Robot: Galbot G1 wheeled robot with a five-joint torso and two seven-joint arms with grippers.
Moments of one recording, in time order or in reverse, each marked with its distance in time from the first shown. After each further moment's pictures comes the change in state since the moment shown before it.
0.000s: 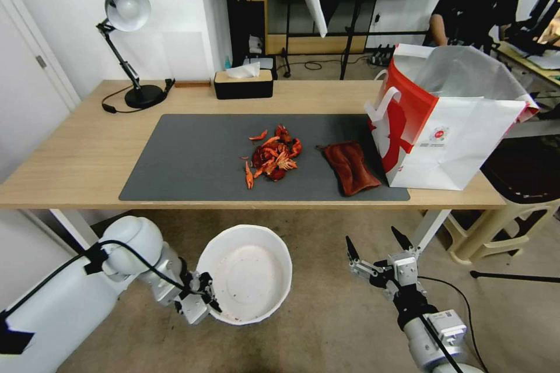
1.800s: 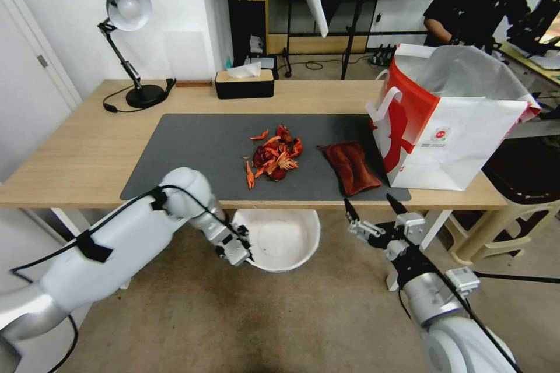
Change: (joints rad) left arm -0.560 -0.185 0.464 0.288 -0.058 0.020 -0.028; right arm 0.236 -0.135 0.000 -0.016 0.353 -0.135 0.074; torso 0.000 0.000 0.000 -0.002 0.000
